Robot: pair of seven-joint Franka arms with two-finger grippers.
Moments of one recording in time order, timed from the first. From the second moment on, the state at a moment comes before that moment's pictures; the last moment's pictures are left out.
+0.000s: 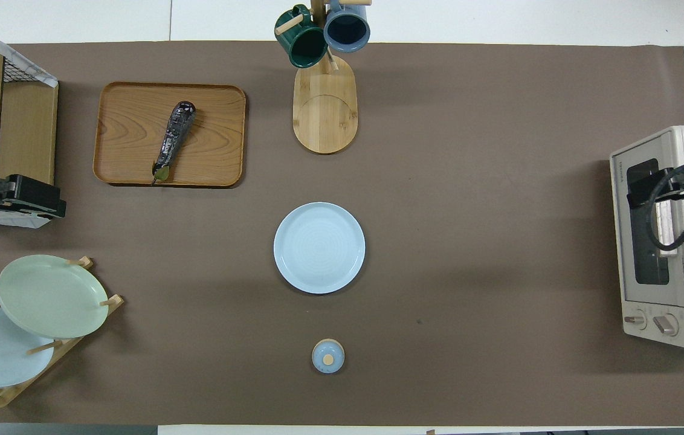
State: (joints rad) left arm -0.07 -0.05 -0.03 -1.63 -0.04 1.50 -0.02; right arm 0.02 0.02 -0.06 -1.60 -0.04 1.51 -0.14
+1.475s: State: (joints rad) left arm -0.08 0.19 -0.05 -1.64 -0.07 1.82 -0.02; right arm -0.07 -0.05 -0.07 -1.88 -0.03 1.80 -0.29
